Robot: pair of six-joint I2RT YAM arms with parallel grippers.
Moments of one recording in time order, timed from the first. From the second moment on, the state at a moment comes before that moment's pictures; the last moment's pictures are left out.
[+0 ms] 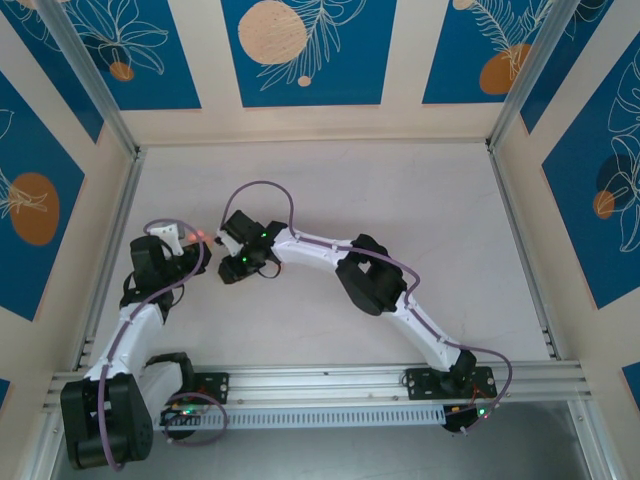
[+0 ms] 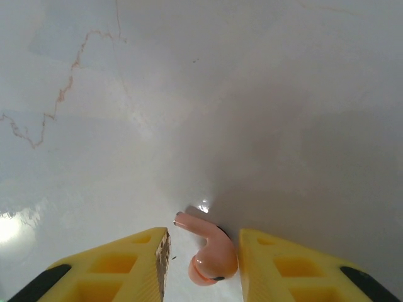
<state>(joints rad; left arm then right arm) 0.14 0.95 0.42 -0.04 0.42 -0.32 1.00 2.46 2.02 -0.58 -0.33 0.36</state>
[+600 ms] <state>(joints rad) 0.14 0.94 0.42 -0.04 0.42 -0.31 1.00 2.37 1.83 -0.44 -0.30 0.32</state>
